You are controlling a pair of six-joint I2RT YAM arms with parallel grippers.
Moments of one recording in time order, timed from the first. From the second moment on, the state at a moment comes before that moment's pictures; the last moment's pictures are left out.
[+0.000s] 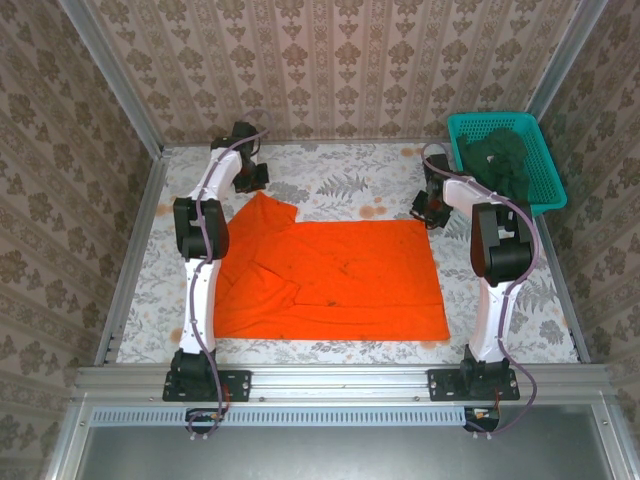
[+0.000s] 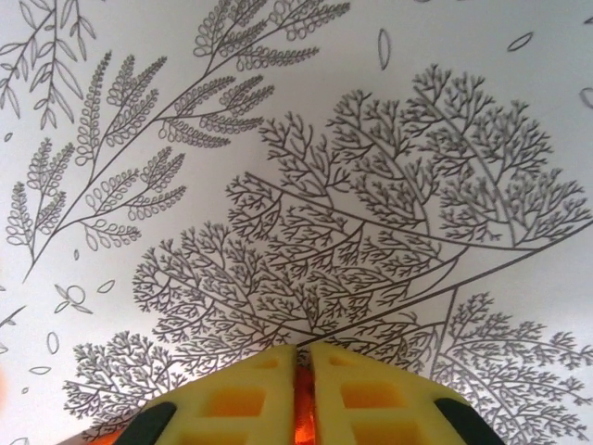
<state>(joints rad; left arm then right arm) -0.18 2.58 2.40 -1.06 0.08 -0.30 0.07 2.08 1.48 -0.67 0.00 0.65</state>
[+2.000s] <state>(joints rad) -0.35 0.89 0.73 -0.73 -0.15 -0.45 0.05 1.12 0.61 -0.47 -0.11 0.52</state>
